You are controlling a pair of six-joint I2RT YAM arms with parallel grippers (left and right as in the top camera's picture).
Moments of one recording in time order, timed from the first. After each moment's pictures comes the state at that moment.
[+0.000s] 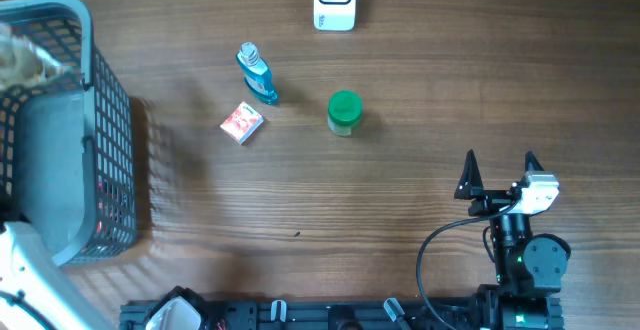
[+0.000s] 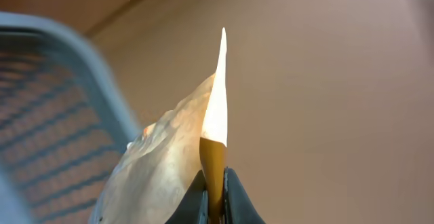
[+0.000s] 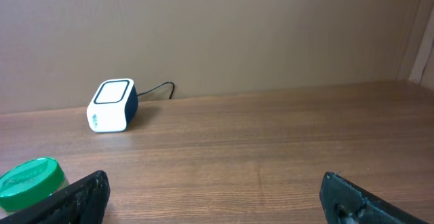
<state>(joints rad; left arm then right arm) 0.78 1.18 1.39 -0.29 0.38 -1.04 -0.07 0.02 0.01 0.00 -0.06 0.08</state>
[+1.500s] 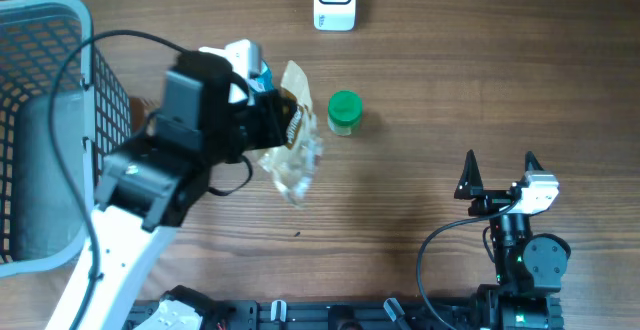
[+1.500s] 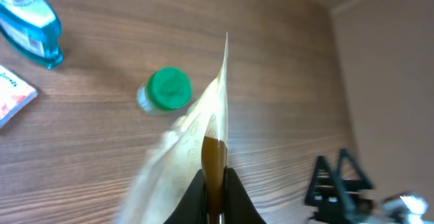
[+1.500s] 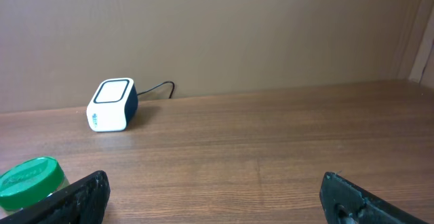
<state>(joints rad) -0.44 1.19 1.31 -0.85 0.25 -0.62 -0.07 0.02 0.01 0.00 -0.06 0.08</state>
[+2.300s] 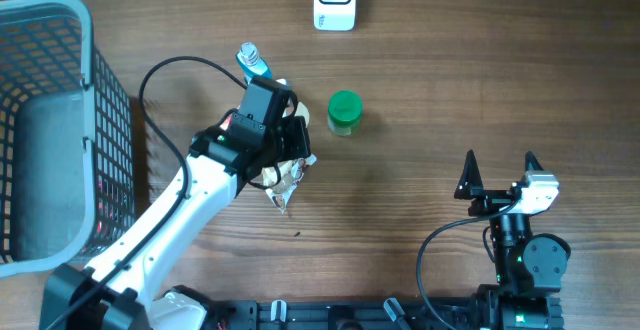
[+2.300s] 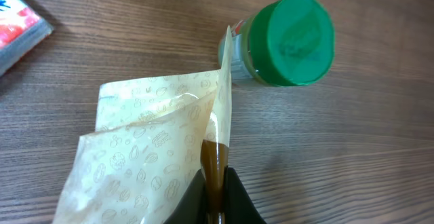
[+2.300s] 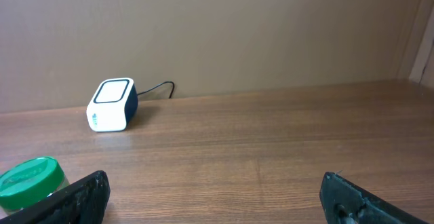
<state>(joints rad) -0.47 1.43 0.98 -0.56 0.15 -0.62 -0.07 0.02 0.01 0.00 -0.06 0.08</state>
